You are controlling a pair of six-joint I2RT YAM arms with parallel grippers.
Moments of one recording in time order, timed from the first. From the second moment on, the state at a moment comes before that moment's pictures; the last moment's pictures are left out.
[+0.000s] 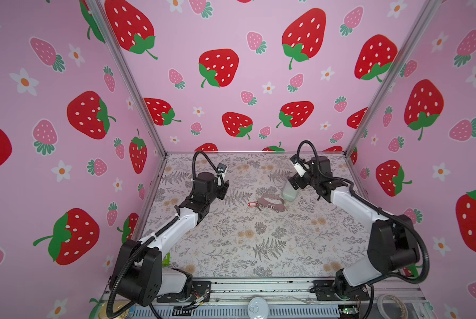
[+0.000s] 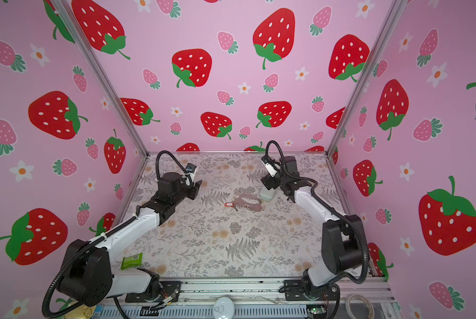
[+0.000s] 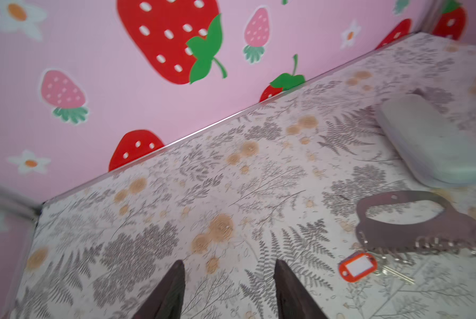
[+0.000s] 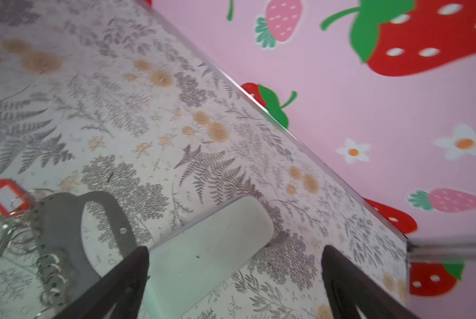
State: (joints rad) left arm -0.29 1.31 0.79 0.08 -0.08 0.18; right arm 0.35 1.48 0.98 0.02 -0.06 -0.45
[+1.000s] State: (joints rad) left arm -0.05 1.54 0.39 0.67 -0.12 0.03; right arm 0.08 1.57 0.24 1.14 -0.10 -0.18
